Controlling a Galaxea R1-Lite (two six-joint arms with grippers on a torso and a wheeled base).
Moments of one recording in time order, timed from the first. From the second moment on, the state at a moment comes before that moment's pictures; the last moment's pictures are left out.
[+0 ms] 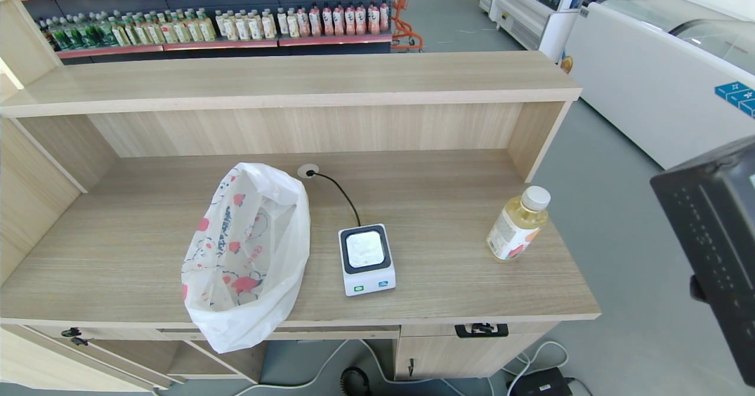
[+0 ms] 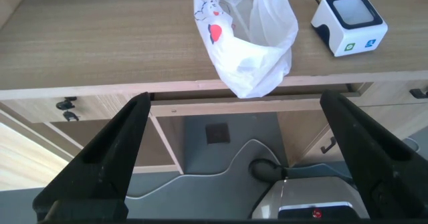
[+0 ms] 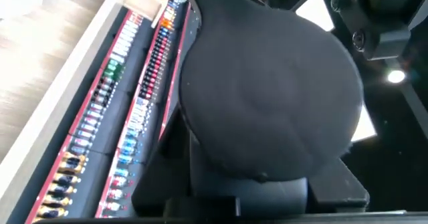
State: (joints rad) left arm -0.01 0.00 0.00 0.04 -0.04 0.03; right arm 0.46 0.98 -0.51 -0.70 0.96 -2.31
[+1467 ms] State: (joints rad) left arm -0.01 0.00 0.00 0.04 -0.04 0.03; right arm 0.54 0.77 -0.62 -0.30 0.96 -2.42
